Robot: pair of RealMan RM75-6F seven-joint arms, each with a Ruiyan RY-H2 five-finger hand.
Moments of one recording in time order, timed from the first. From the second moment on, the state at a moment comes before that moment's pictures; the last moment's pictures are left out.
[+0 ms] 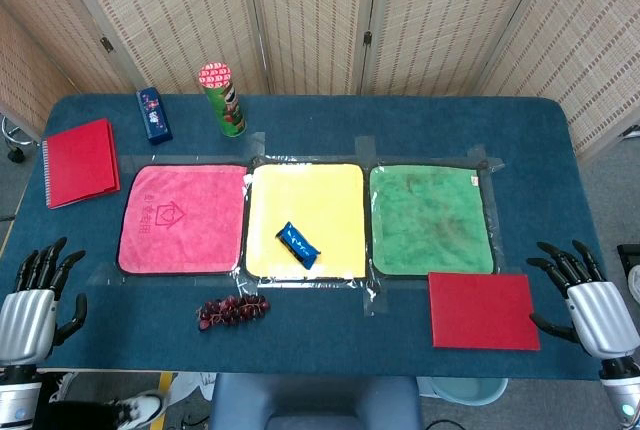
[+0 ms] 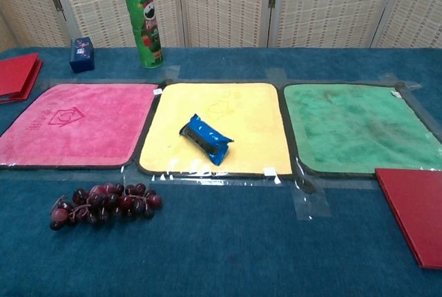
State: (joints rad) left arm -0.07 -1.14 -0.07 -1.80 1.49 1.54 0.17; right arm 0.07 -1.07 0.00 -1.57 -1.66 1.53 0.15
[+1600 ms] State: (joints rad) left arm -0.05 -1.14 -0.05 -1.78 1.49 1.55 0.12; right arm 0.76 -1.13 0.12 -1.69 -1.78 0.79 0.06
